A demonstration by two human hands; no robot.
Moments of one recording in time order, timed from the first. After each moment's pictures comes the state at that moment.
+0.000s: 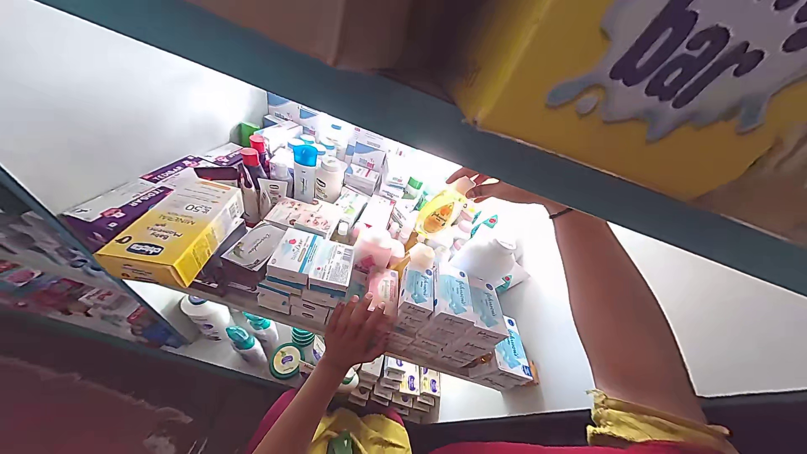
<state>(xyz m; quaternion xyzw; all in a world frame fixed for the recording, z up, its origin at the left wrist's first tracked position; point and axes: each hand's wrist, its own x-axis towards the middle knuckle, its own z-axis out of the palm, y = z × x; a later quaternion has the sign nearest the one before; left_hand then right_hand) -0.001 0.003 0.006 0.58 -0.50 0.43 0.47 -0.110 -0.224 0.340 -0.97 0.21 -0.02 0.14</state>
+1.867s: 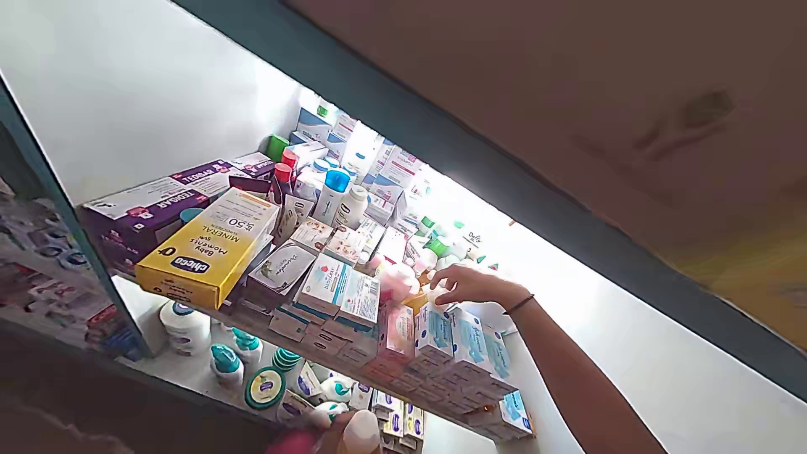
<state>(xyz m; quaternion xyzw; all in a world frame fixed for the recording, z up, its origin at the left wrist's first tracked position) -0.054 0.141 0.041 0.46 -0.38 -0.19 0.78 -0.064 -0.154 0.285 -0.91 0.29 0.24 0.15</state>
